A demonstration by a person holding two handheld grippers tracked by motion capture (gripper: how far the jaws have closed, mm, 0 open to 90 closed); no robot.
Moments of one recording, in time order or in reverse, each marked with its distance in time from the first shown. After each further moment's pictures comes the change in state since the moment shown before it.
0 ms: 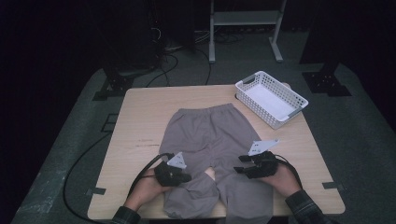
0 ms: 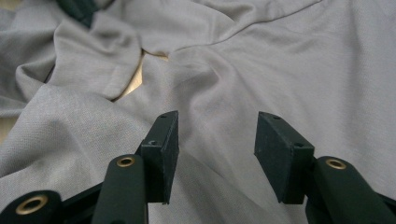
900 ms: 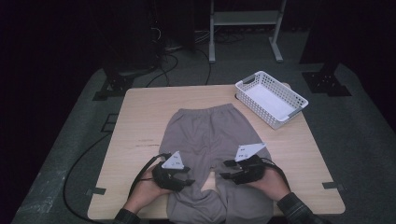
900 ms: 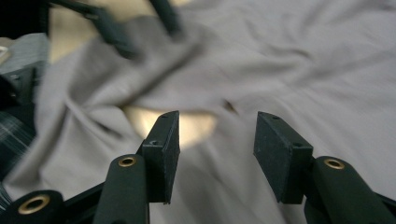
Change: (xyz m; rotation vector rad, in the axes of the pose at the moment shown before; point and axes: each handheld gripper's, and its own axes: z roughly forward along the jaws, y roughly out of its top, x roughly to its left) left arm -0.002 0.003 -0.018 -0.123 0.092 -0.007; right arm 0.038 0.029 0.016 -0.042 0.117 -0.067
